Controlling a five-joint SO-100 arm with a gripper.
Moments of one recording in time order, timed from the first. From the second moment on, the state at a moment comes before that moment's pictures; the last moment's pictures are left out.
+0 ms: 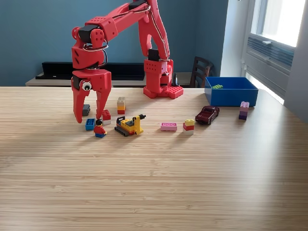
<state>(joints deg) 38.7 72.8 87.1 63.5 17.1</state>
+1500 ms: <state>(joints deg) 39.4 69.8 75.4 72.4 12.5</state>
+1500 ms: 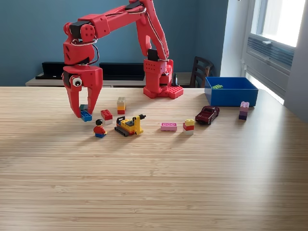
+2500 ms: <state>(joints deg) -35.8 100.8 90.9 95.2 3.6</state>
